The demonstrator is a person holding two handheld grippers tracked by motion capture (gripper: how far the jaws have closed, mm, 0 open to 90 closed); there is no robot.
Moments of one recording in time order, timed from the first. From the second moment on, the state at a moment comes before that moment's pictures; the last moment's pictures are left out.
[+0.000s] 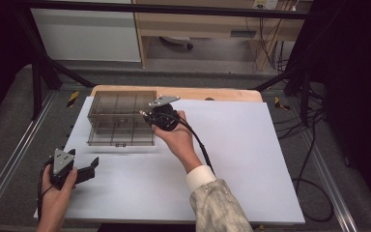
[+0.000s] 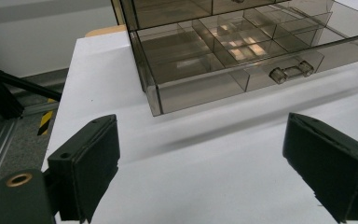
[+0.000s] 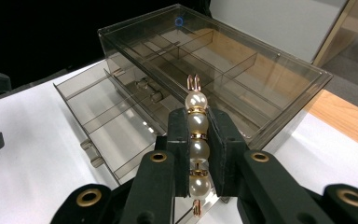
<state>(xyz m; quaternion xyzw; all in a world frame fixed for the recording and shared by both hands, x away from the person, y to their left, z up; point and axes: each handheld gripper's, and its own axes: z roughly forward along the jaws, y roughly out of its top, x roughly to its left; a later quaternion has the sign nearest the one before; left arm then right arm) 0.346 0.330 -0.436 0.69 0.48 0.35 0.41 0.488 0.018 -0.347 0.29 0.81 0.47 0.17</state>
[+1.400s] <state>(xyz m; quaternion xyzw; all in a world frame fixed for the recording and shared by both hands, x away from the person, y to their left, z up) 0.347 0.329 -0.437 0.70 0.48 0.35 0.41 0.490 0.044 -0.379 0.28 0.83 0.45 0.14</state>
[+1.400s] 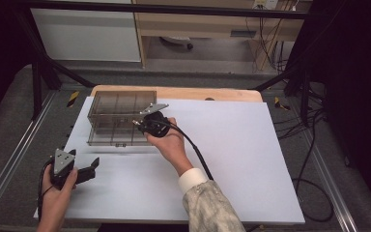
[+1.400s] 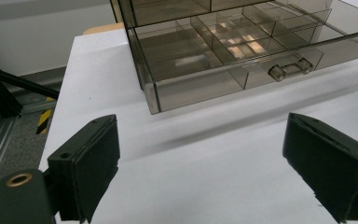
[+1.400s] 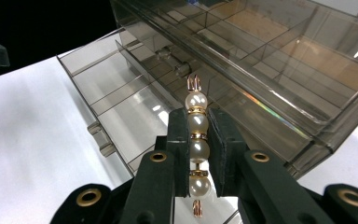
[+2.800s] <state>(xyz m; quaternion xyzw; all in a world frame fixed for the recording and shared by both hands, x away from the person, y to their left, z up) 0.347 0.329 -0.437 0.70 0.48 0.34 0.41 0.492 0.043 -0.386 0.29 0.85 0.43 0.13</state>
